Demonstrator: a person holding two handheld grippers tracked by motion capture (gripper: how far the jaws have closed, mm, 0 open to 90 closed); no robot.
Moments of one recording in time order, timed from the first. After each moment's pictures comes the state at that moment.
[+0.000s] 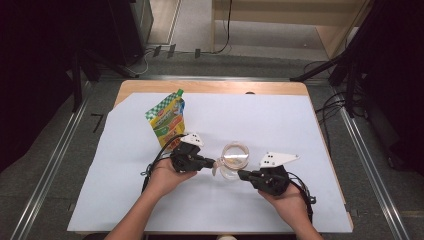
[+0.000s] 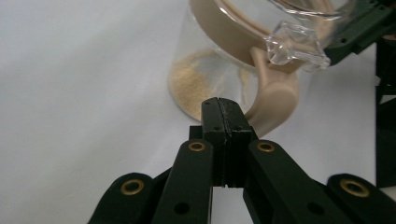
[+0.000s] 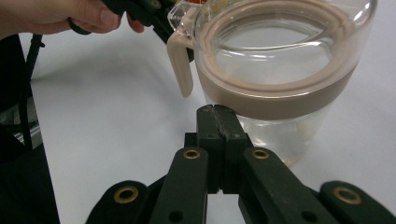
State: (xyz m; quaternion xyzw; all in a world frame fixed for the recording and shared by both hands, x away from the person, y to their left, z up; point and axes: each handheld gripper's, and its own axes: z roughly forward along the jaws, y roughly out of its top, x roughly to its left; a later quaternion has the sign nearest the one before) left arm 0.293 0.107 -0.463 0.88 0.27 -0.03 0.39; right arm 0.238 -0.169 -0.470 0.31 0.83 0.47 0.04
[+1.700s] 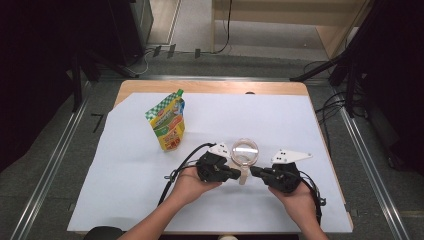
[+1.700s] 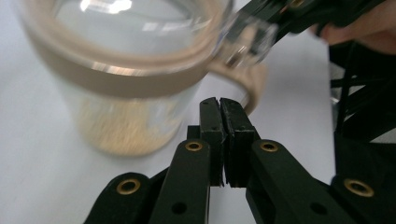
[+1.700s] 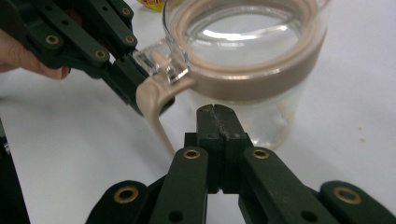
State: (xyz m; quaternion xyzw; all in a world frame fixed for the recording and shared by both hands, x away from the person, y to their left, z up) left arm 0.277 0.046 -0.469 0.89 0.22 -0.05 0.39; right arm 0.241 -0.197 -0.473 0.36 0.81 0.45 0.06
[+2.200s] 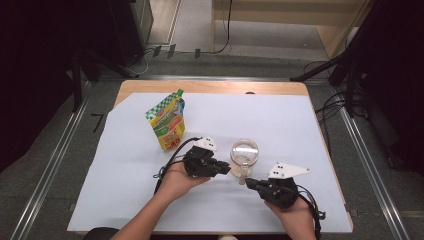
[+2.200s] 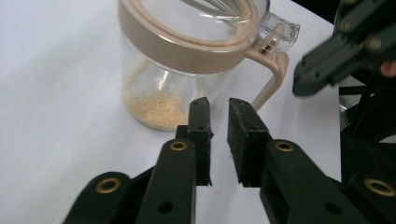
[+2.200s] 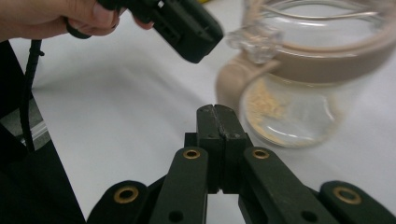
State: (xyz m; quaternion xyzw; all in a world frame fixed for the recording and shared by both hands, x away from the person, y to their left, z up) left arm 0.285 0.079 -0.456 0.87 0.25 -0.04 0.42; right arm 0.205 -0.177 -0.472 0.35 0.81 0.46 0.05
